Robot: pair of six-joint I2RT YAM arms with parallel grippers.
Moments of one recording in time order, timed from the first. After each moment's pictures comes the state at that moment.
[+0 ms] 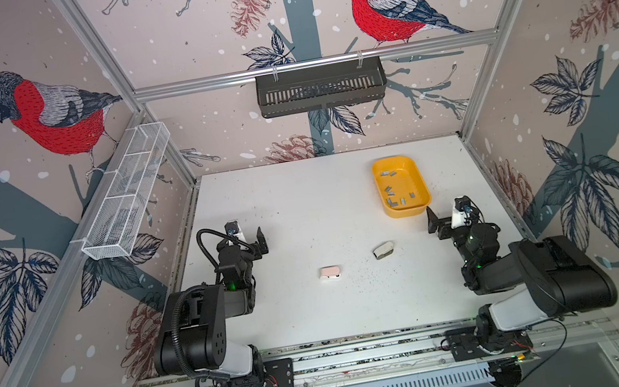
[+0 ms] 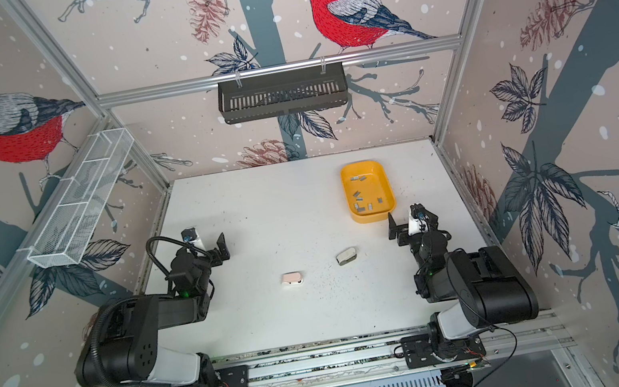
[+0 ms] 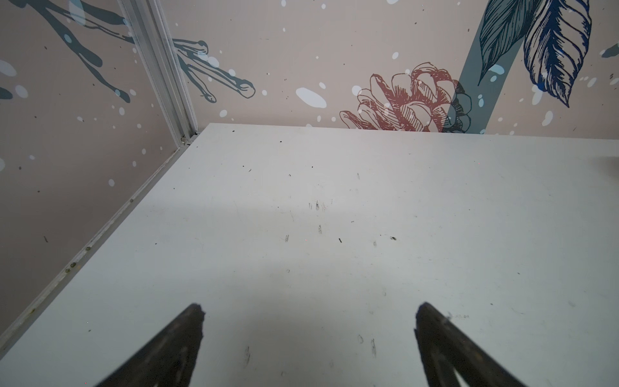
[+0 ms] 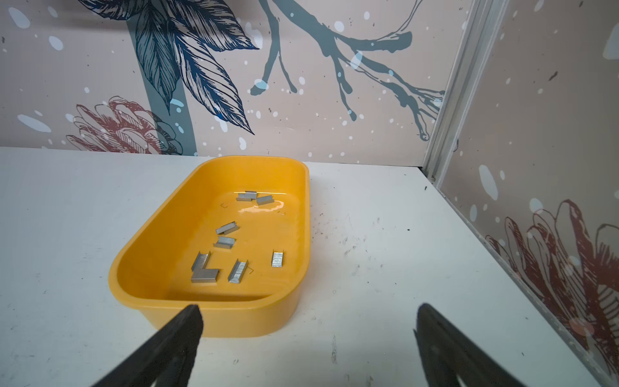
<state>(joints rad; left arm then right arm) 0.00 1.50 0.29 0.99 -0.03 -0.02 0.00 1.47 0.11 1.30 -0.08 -0.06</state>
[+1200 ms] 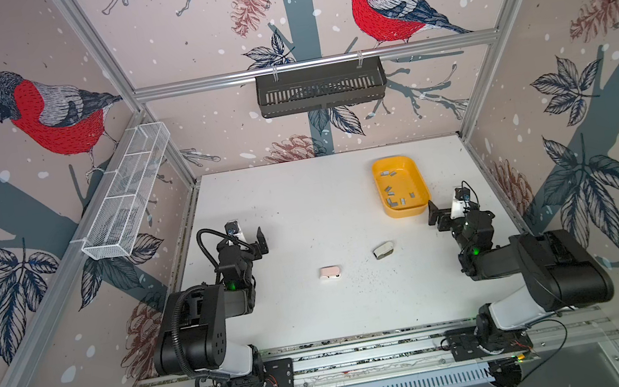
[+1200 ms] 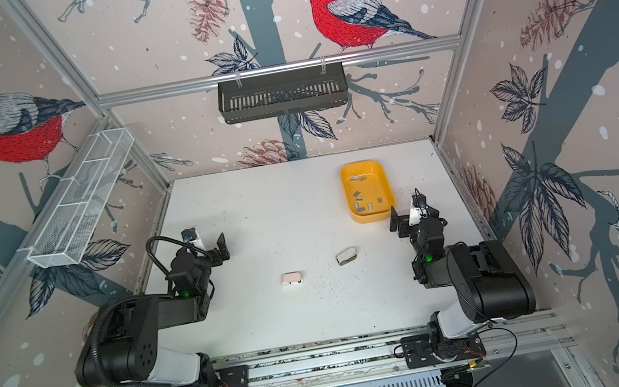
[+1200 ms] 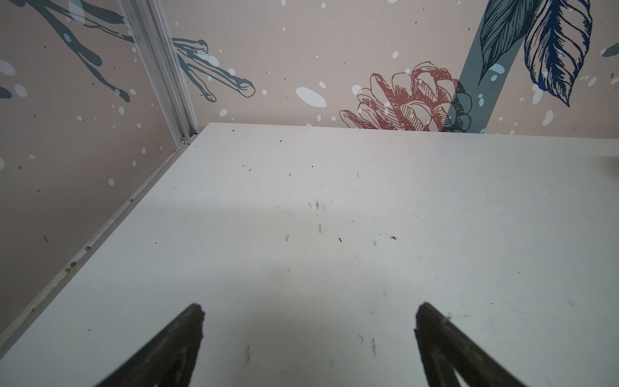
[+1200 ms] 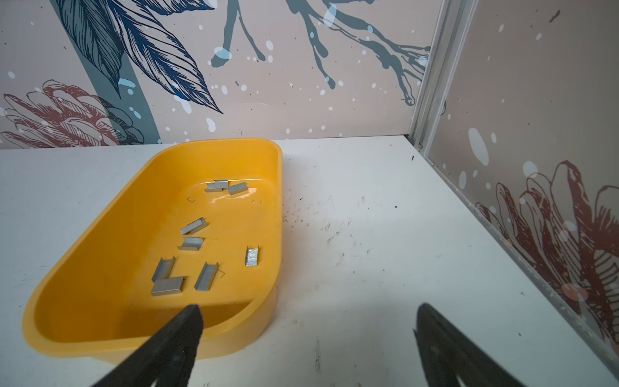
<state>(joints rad) 0.00 1.50 0.29 0.99 -0.03 -0.02 -0.01 1.50 0.22 1.10 -0.02 0.00</state>
